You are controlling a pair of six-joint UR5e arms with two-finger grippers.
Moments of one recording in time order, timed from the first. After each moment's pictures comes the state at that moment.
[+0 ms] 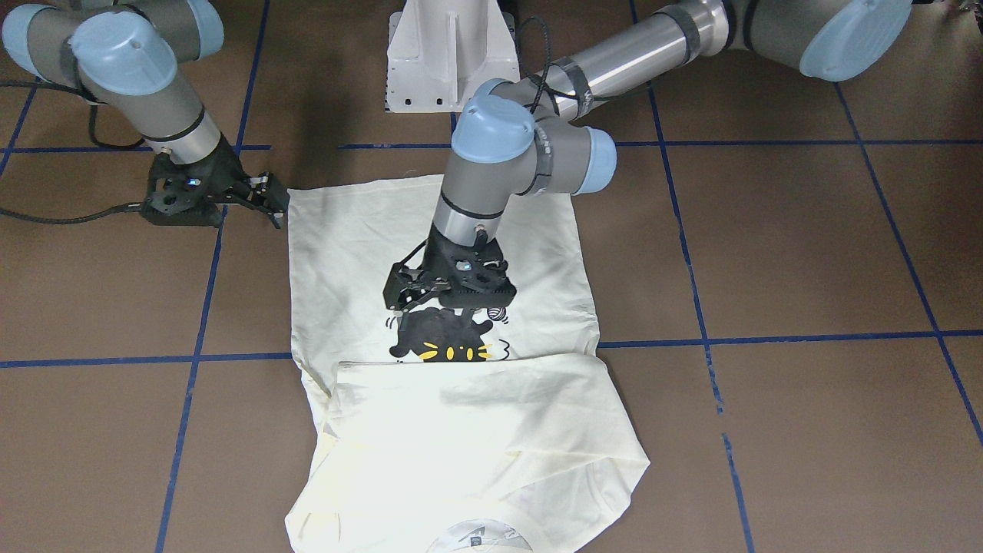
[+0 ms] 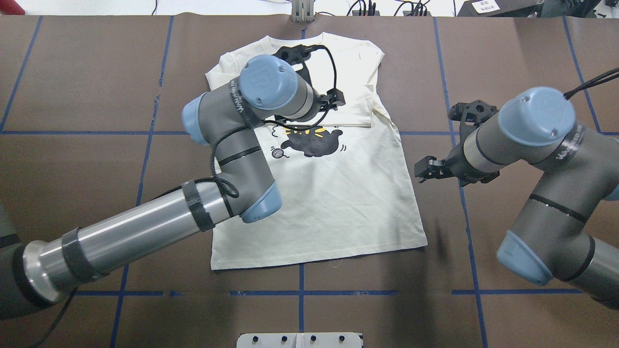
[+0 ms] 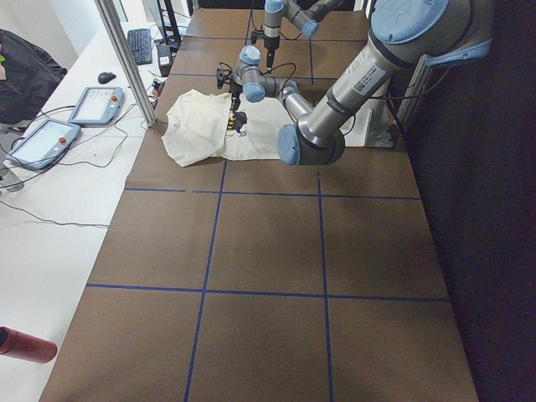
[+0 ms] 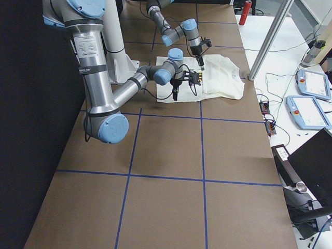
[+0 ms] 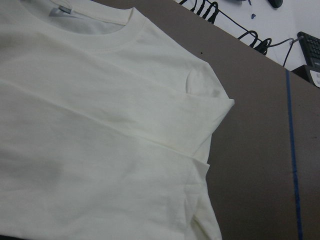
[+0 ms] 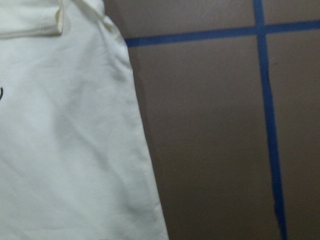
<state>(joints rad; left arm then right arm) -0.60 -2.46 -1.34 -2.02 -1.72 -1.39 0.64 -1.35 1.95 -1.43 1.96 1.21</state>
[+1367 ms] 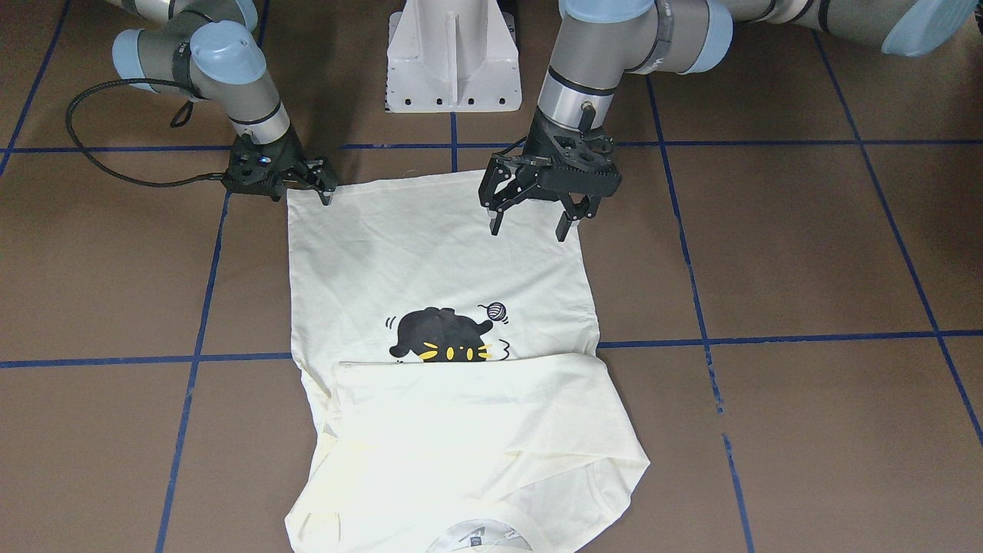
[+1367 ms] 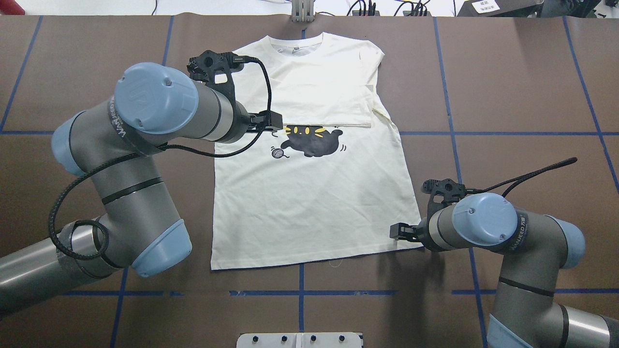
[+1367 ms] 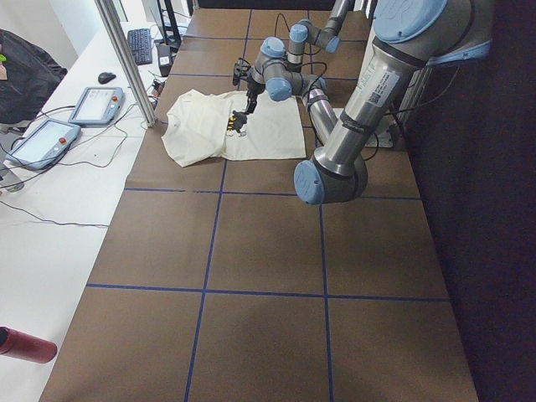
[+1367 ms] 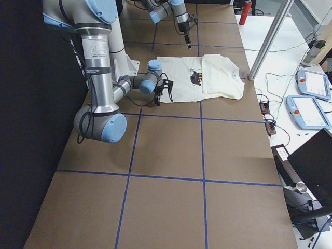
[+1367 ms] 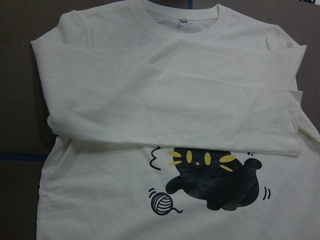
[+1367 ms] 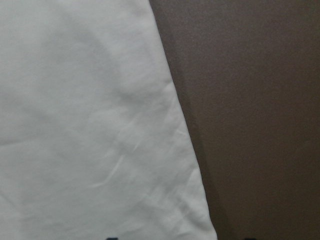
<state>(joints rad) -0.61 -2.21 -1.83 -1.74 -1.72 -1.25 0.39 -1.43 1.90 -1.25 1.78 1.46</state>
